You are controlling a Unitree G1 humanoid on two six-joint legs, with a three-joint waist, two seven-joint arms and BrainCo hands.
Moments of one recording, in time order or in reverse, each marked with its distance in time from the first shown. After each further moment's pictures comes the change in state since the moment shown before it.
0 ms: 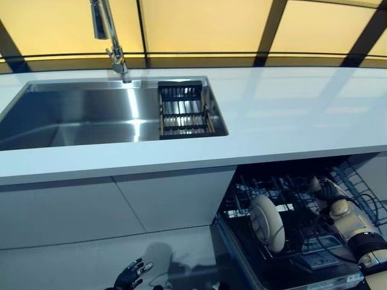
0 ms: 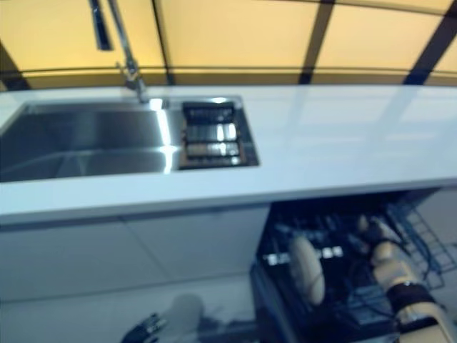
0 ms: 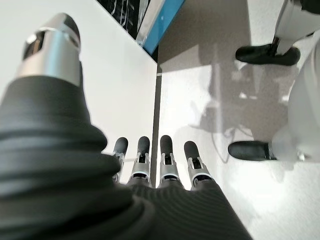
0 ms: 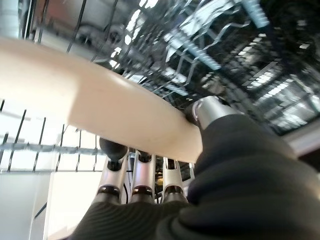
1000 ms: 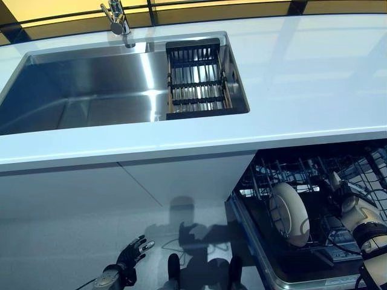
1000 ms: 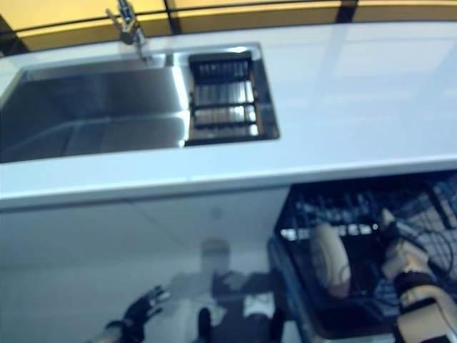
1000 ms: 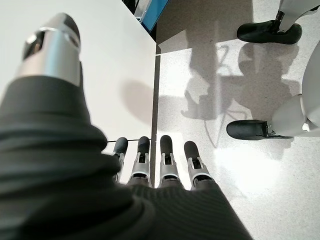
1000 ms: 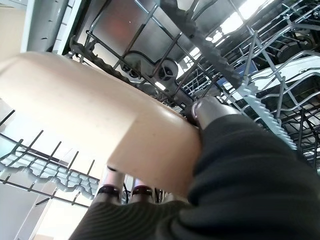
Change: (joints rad) left arm -0.093 0.037 -0.037 -0.049 -0.049 -0.001 -0.007; right arm -0.101 -0.027 0.108 0.202 -0.127 0.021 -0.002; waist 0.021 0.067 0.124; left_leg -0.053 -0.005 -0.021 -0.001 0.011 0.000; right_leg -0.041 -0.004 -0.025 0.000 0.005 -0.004
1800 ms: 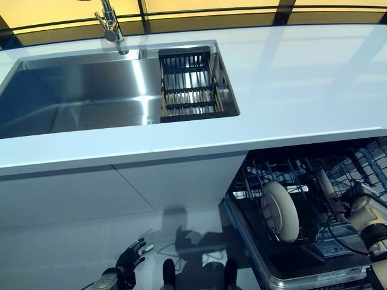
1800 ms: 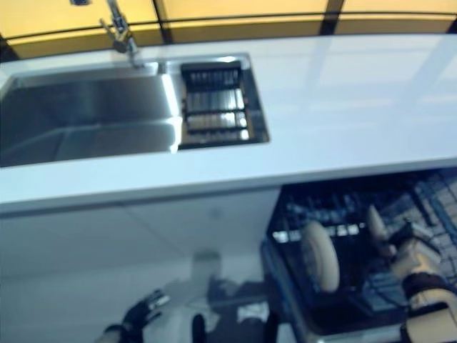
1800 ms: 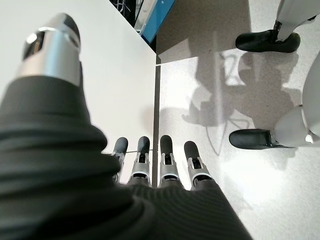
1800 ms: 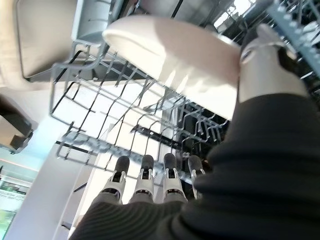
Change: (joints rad) left arm 0.028 -0.001 0.004 -0.005 0.002 0.006 -0.005; right arm 0.052 -0.055 -0.089 -0.094 0.038 0.066 0.020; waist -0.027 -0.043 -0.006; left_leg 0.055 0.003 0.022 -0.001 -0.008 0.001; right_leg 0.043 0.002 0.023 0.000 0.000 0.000
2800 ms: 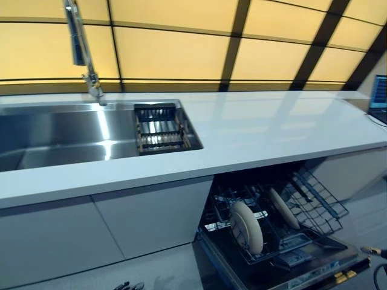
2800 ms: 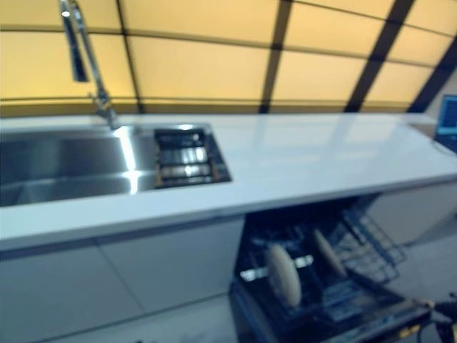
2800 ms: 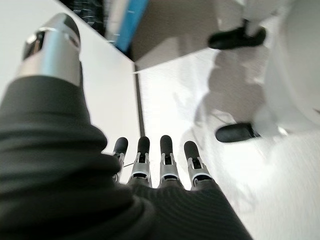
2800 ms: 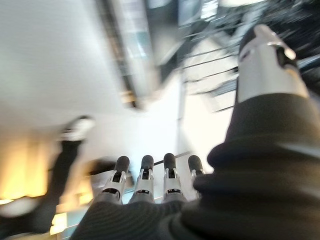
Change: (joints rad) left arm 0.076 -0.025 0.044 0.231 0.186 0.067 0.112; right arm 0.582 -0.025 -0.427 -0.098 0.407 -0.038 0.082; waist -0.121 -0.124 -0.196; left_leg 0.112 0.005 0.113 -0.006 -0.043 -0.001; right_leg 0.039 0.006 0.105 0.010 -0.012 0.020
